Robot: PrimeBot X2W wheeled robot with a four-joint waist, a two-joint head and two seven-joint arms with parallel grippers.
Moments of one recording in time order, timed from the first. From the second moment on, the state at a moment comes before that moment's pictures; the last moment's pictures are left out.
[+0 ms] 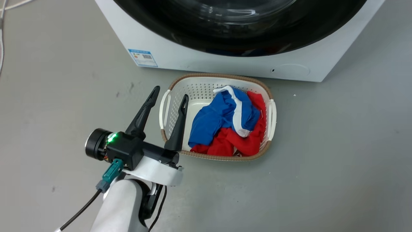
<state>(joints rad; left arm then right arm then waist) -0.30 0.08 -0.22 0.07 -0.13 -0.13 -0.26 -0.96 -0.38 -0.15 0.80 1.52 0.13 0.42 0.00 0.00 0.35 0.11</state>
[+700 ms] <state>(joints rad) -0.35 0.07 -0.26 0.03 -0.13 -0.13 -0.26 -1.34 -0.42 0.00 1.04 1.32 0.13 0.49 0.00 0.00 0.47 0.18</state>
